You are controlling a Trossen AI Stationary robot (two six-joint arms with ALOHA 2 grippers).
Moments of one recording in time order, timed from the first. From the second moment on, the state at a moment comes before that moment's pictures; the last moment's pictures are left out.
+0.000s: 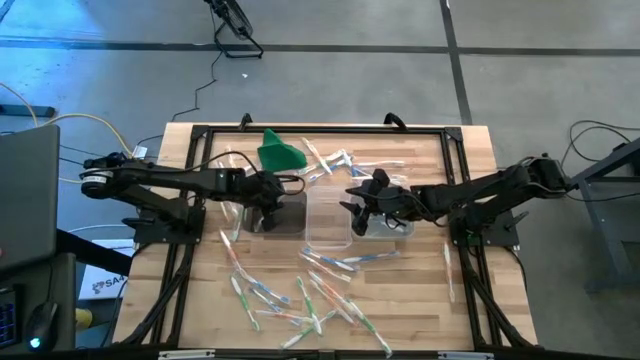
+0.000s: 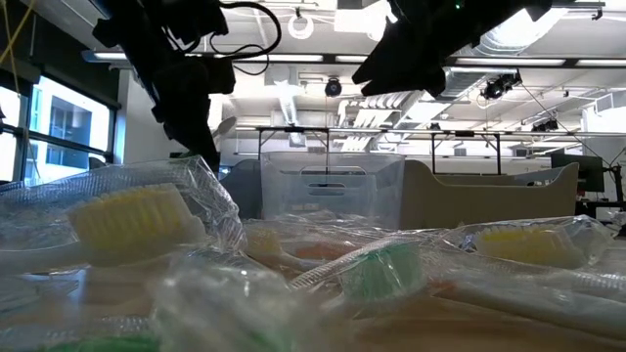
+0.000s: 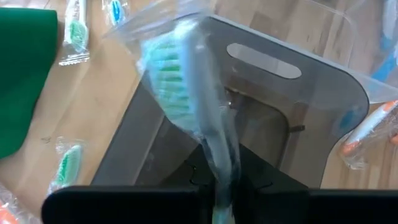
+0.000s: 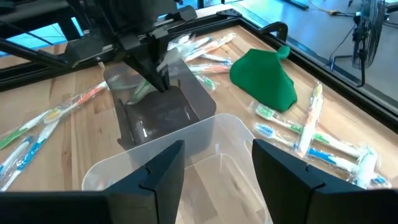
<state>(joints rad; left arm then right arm) 0.10 1.26 0.77 -0.42 -0.08 -0.27 0.11 1.35 0.82 0.06 0.45 0.34</state>
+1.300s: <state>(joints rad) 0.10 1.12 0.77 -0.12 -0.09 -0.08 0.11 1.35 0.82 0.06 0.44 0.34</state>
